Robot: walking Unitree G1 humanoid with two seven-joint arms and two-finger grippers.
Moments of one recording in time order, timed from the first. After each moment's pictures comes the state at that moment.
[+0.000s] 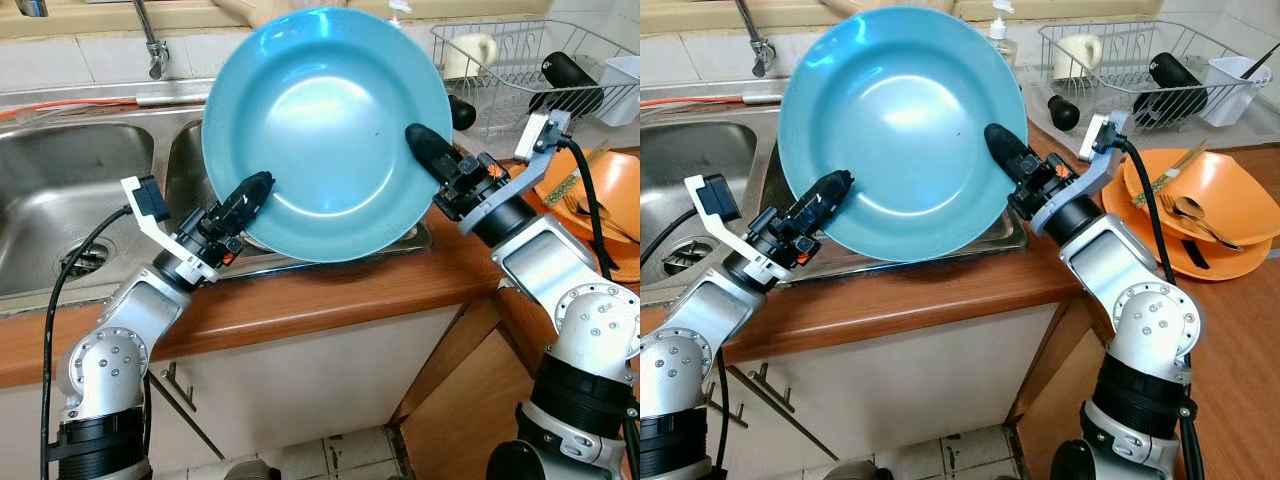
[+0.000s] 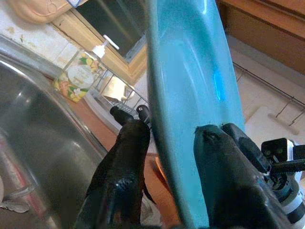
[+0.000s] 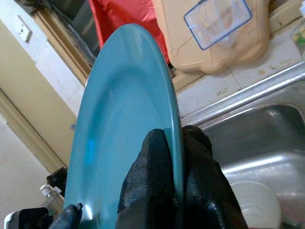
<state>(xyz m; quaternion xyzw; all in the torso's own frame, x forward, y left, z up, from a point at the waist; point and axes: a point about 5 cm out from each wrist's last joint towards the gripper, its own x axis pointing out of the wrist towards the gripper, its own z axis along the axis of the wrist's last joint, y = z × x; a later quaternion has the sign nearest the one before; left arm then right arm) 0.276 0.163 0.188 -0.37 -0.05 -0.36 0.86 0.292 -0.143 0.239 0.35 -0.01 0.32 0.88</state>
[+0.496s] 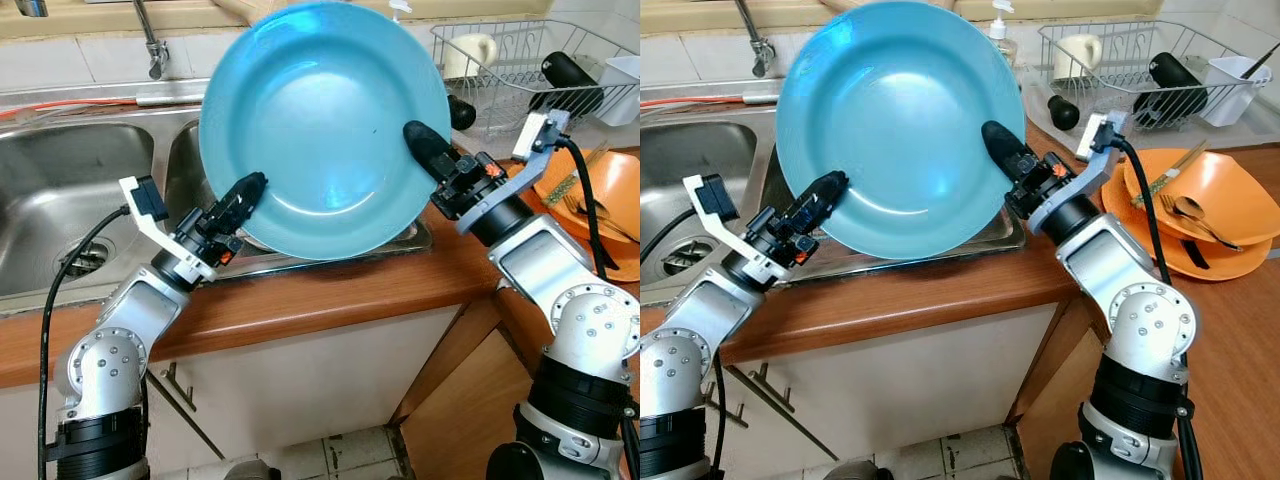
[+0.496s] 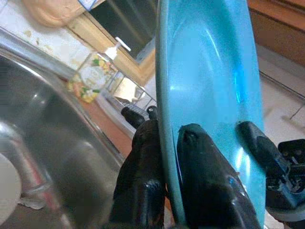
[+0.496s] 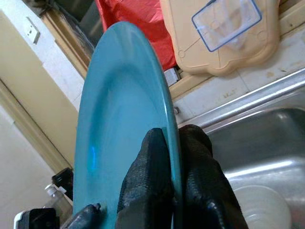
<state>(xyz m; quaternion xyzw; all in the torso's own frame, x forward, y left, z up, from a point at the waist) 0.278 0.166 0.187 -0.36 -0.04 -0.33 0.87 0.292 -0.138 0.241 0.35 -0.02 0.33 0.88</state>
